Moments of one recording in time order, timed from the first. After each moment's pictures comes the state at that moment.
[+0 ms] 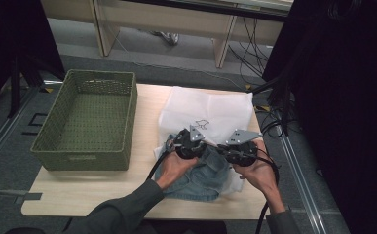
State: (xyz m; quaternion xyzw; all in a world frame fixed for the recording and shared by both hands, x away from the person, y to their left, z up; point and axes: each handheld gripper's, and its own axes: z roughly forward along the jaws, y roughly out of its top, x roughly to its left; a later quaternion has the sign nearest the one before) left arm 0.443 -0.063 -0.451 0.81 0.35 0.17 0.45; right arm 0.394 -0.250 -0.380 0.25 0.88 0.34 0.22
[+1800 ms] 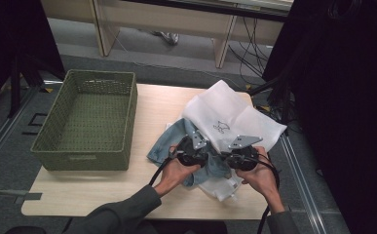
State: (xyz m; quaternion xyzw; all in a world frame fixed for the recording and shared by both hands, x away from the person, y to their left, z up) left arm 0.428 -0.062 -0.470 0.83 0.32 0.19 0.41; right arm 0.396 -0.266 -0.408 0.30 0.88 0.32 0.18
